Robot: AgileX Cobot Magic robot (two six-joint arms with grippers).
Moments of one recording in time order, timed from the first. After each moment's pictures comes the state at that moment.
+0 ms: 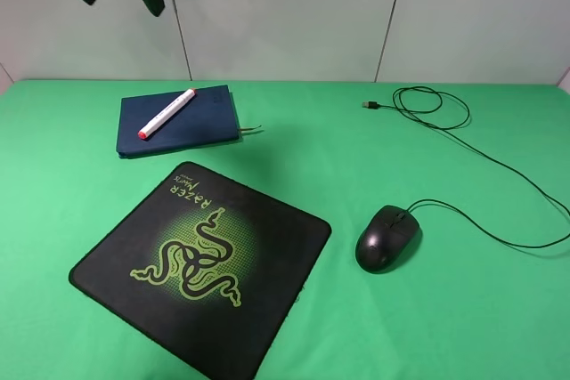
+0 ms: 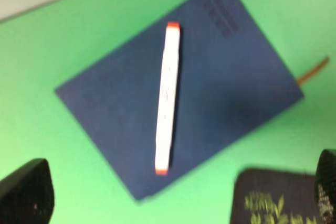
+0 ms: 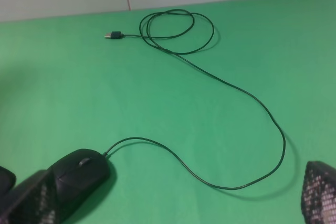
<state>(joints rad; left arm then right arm) -0.20 1.95 -1.98 0.00 1.19 0.16 -0.04 0.00 -0.50 0.07 1.02 -0.02</state>
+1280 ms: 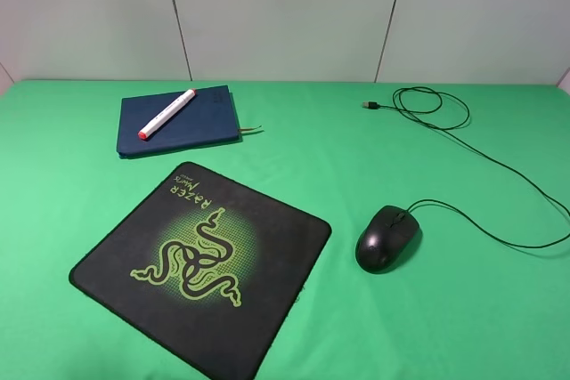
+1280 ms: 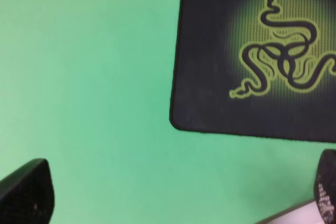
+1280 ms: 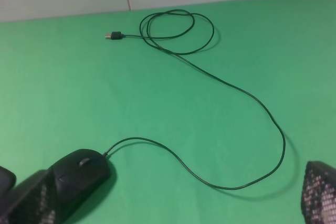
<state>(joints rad) -0.20 0.63 -0.85 -0.01 1.19 0.22 -0.04 0.00 -0.50 0.07 1.02 -0.02</state>
